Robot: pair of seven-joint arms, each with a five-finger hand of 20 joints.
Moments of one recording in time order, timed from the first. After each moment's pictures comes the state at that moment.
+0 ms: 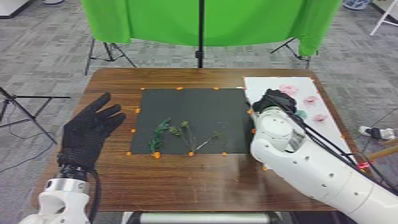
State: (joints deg) left arm 127.6 -59.5 -93.0 -129.7 37.0 13.7 14.6; right arm -59.0 -54.9 36.1 -93.5 -122.5 -5.0 67.5
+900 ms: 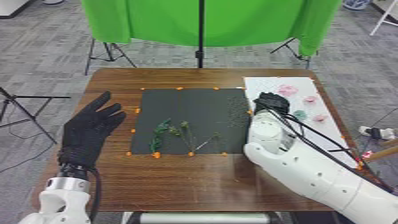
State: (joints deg) left arm 127.1 -59.8 -92.9 -129.7 37.0 13.6 14.5; right arm -56.5 -56.0 30.8 -89.5 -126.5 -6.5 66.4
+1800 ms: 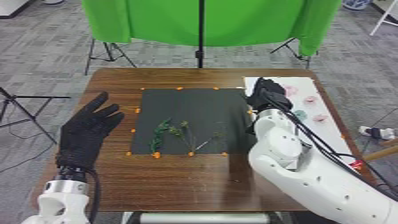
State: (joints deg) left arm 128.2 -59.0 -92.6 -129.7 36.6 13.8 17.2; right arm -64.0 -51.1 37.0 -107.7 -129.2 7.2 61.9
